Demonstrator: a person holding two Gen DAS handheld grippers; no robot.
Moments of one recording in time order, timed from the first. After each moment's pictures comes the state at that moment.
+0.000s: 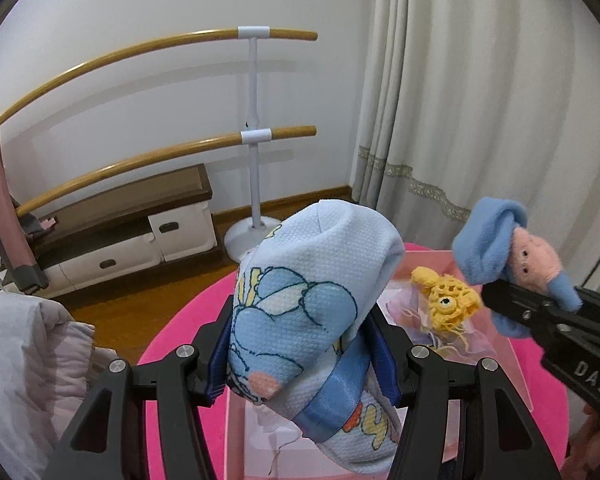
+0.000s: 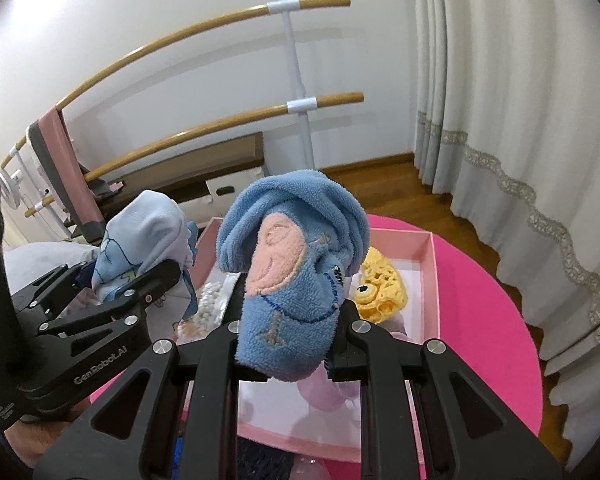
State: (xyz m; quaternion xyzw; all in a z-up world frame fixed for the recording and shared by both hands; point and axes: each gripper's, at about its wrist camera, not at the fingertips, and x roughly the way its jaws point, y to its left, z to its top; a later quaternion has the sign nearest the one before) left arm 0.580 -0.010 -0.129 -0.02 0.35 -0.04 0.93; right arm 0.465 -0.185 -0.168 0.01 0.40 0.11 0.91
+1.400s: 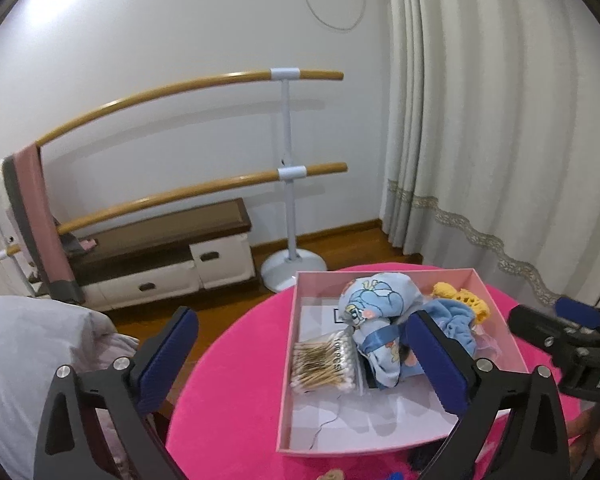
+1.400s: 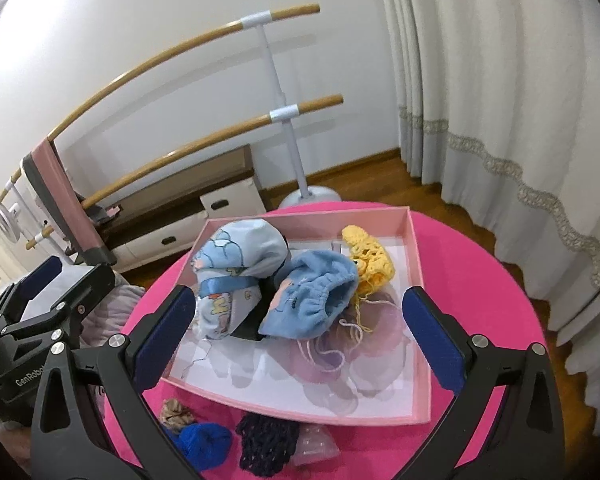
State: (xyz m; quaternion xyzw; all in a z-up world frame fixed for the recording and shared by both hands) left arm 0.489 -0.016 -0.137 0.00 0.28 0.02 0.96; right arm 0.413 -0.207 -0.150 0.06 0.37 0.07 0.92
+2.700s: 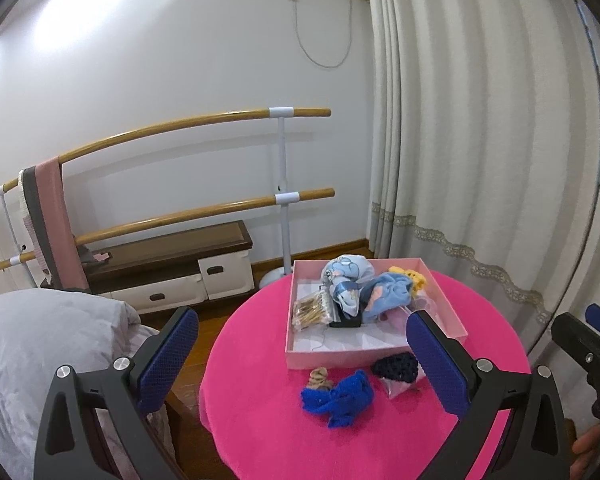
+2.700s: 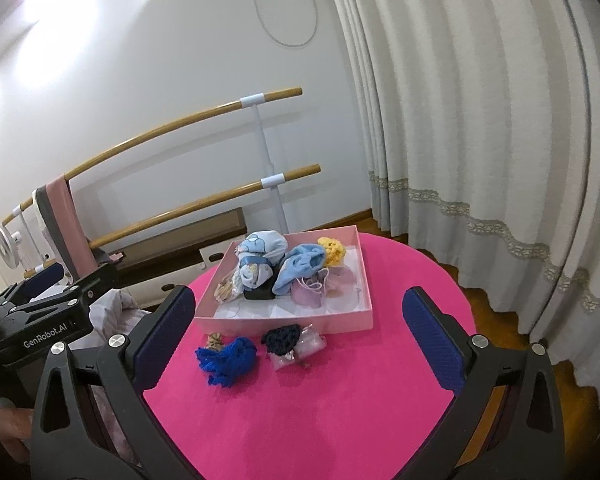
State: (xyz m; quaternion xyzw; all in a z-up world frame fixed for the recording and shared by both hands) left arm 0.225 -0.010 -0.084 0.00 0.23 0.01 0.97; right arm 0.189 -0.210 -0.092 0.06 0.25 0.03 0.97
